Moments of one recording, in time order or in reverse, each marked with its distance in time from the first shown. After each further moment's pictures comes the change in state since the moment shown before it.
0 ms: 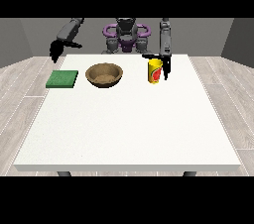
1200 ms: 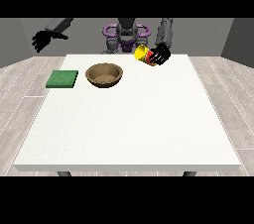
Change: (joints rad) left arm -0.111 0.021 -0.213 0.097 -0.444 0.449 0.250; right arm 0.002 -0.161 -0.111 0.282 -0.039 0.109 -0.009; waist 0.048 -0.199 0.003
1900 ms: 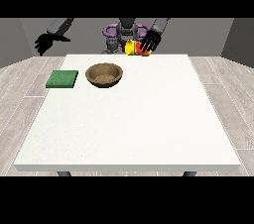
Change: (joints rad) left arm -0.077 -0.072 -0.235 -0.079 -0.414 0.010 0.442; right arm 0.035 -0.007 -0.016 0.172 0.031 -0.009 -0.090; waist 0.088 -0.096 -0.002
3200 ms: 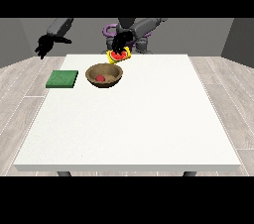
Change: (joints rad) left arm -0.143 -0.041 -0.452 -0.050 -0.514 -0.241 0.437; right arm -0.237 0.019 0.050 0.066 0.027 -0.053 0.060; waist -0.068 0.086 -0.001
